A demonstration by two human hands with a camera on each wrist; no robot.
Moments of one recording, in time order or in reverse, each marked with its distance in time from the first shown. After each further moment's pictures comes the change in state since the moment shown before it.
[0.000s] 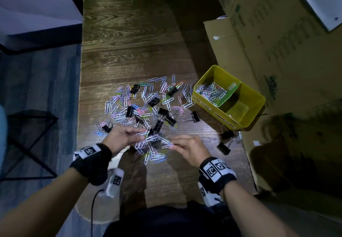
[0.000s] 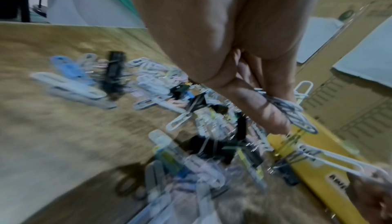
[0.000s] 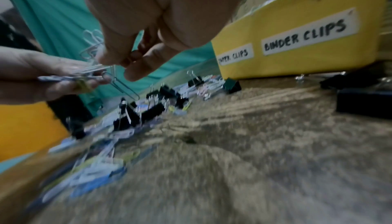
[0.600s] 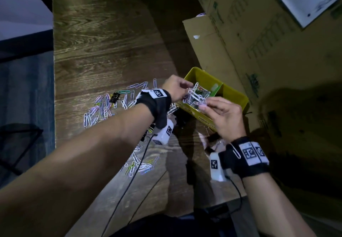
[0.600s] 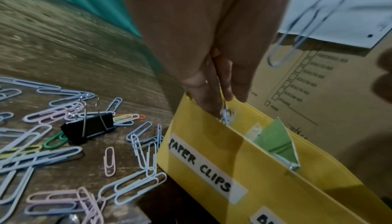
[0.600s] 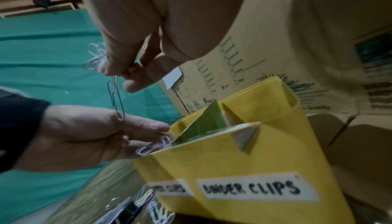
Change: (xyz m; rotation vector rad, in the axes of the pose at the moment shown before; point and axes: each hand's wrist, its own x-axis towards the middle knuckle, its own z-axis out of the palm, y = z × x) left_hand 0.132 0.160 0.154 0.425 -0.100 0.291; right_hand 0.023 0.005 -0.138 0.226 0.569 0.071
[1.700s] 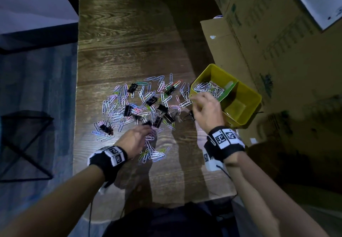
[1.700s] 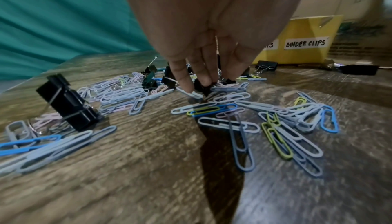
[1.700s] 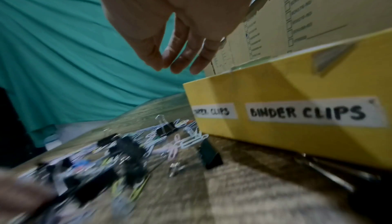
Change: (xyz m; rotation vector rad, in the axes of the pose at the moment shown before) left_hand -0.176 -0.182 -0.037 0.621 0.008 0.225; right_hand -0.009 -0.001 0.076 -0.567 -0.156 -0.138
